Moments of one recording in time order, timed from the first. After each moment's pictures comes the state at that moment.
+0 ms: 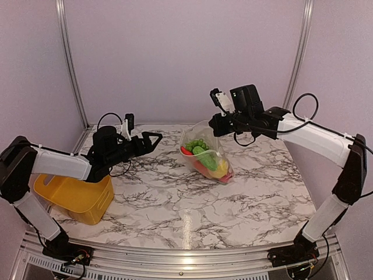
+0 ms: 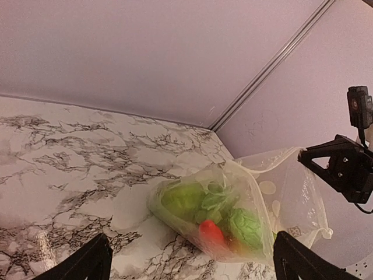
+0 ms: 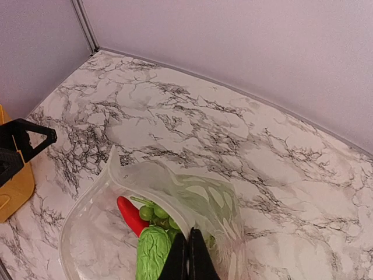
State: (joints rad) left arm -0.59 1.58 0.77 0.70 0.18 -0.63; right arm 0.67 1.60 1.45 -0.38 0.04 0.13
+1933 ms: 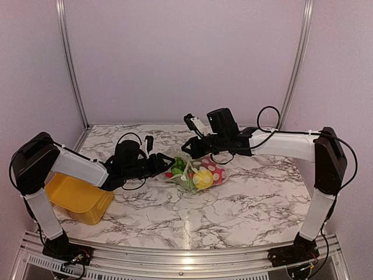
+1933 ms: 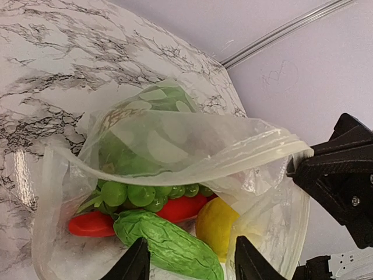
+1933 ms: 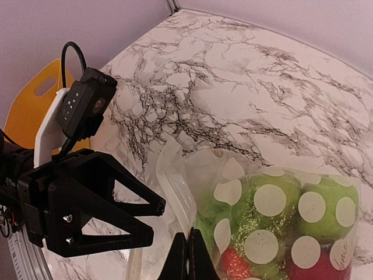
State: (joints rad) left arm -0.74 1.76 0.80 0.62 0.18 -0.85; right arm 0.75 1.82 1.36 -0.10 -0.28 0.21
